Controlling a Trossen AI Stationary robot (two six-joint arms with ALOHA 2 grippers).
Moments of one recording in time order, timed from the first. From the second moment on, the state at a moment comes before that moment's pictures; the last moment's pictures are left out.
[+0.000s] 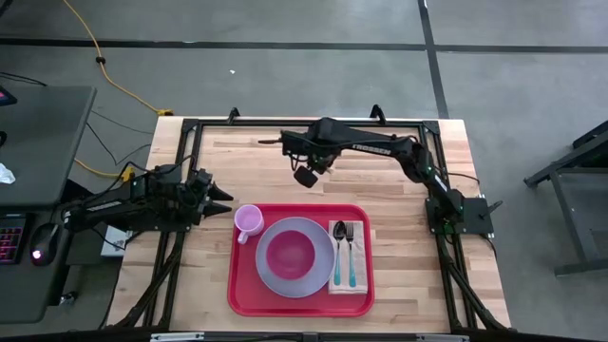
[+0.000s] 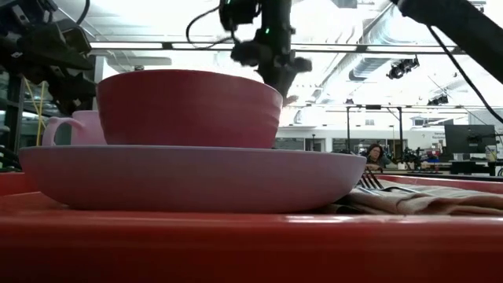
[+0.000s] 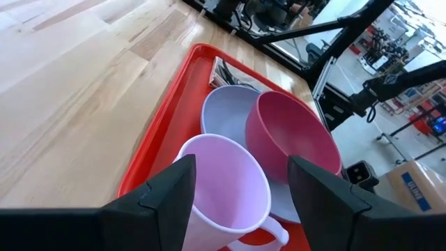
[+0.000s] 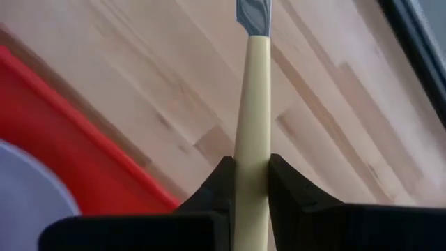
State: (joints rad) left arm 0.22 0.03 0.22 -0.50 0.30 -0.44; right arm -0.19 2.23 2.30 -1.57 0.23 0.53
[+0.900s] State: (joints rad) left arm 0.22 0.03 0.22 -0.46 0.22 -0.37; right arm 0.18 1.60 1.49 -1.46 0.12 1.52
